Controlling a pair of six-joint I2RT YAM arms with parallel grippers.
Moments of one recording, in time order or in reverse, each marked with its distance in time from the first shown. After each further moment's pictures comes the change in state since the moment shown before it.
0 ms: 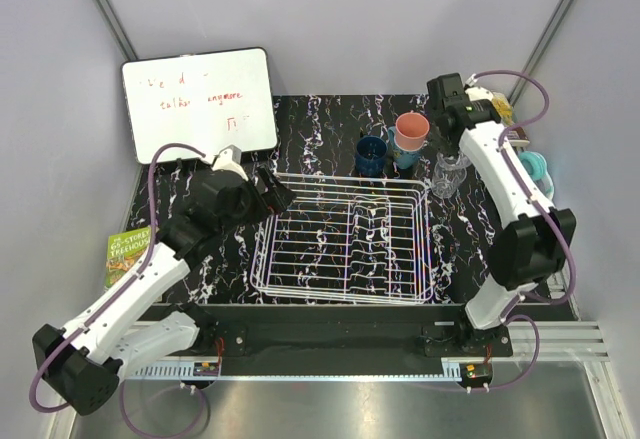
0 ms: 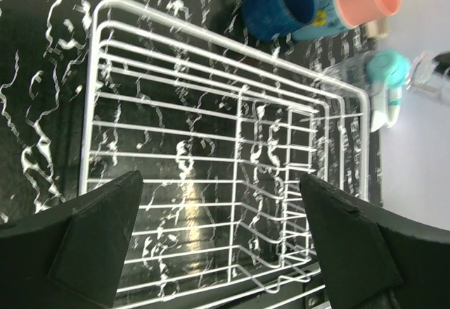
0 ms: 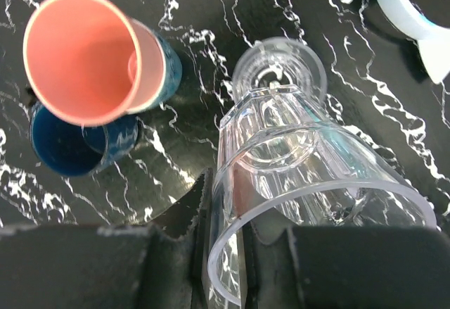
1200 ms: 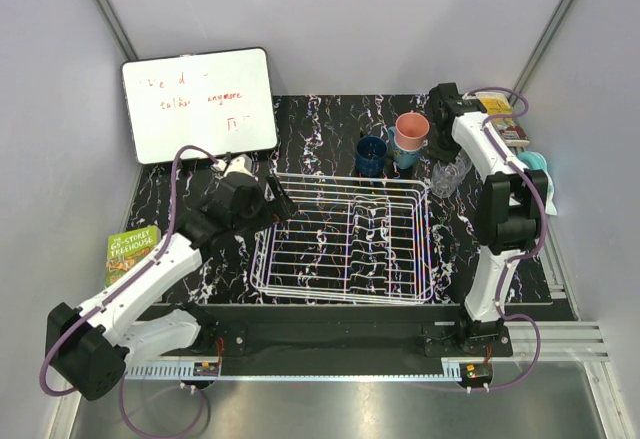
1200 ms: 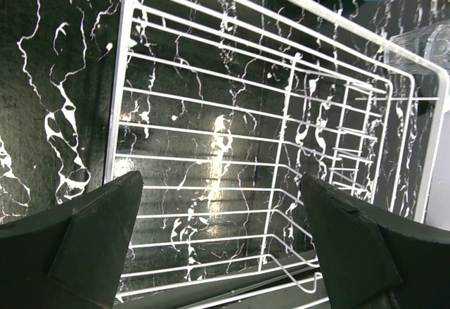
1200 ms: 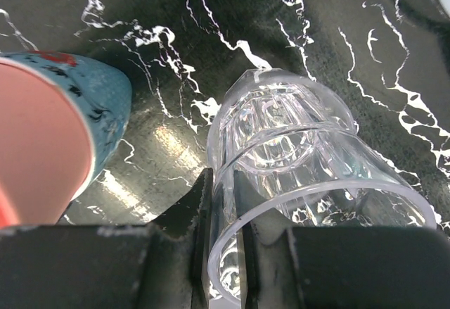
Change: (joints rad) left arm 0.000 0.101 -0.039 -0.037 0.009 -0.006; right arm -0.114 0.304 0.068 0.026 -0.116 -0.038
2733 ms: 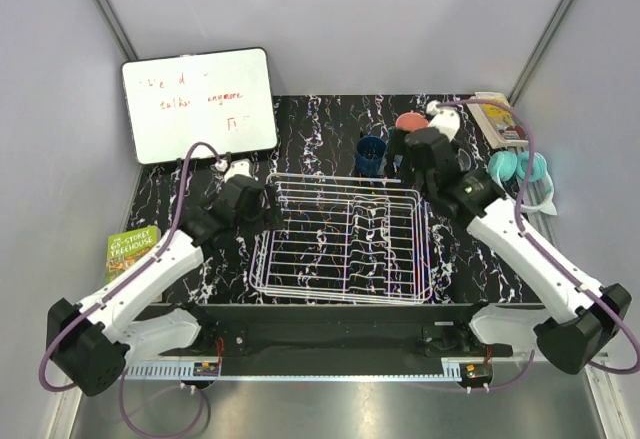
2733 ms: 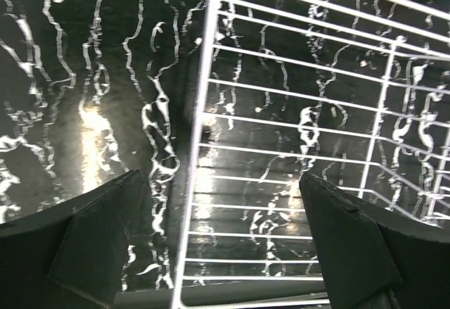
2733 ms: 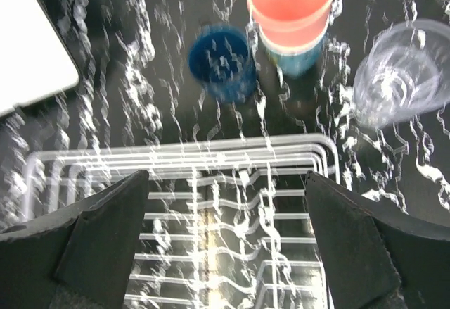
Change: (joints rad) left arm -0.026 0.031 0.041 -0.172 -0.171 0.154; right arm 0.459 -0.747 -0.455 0.360 0.143 -0.152
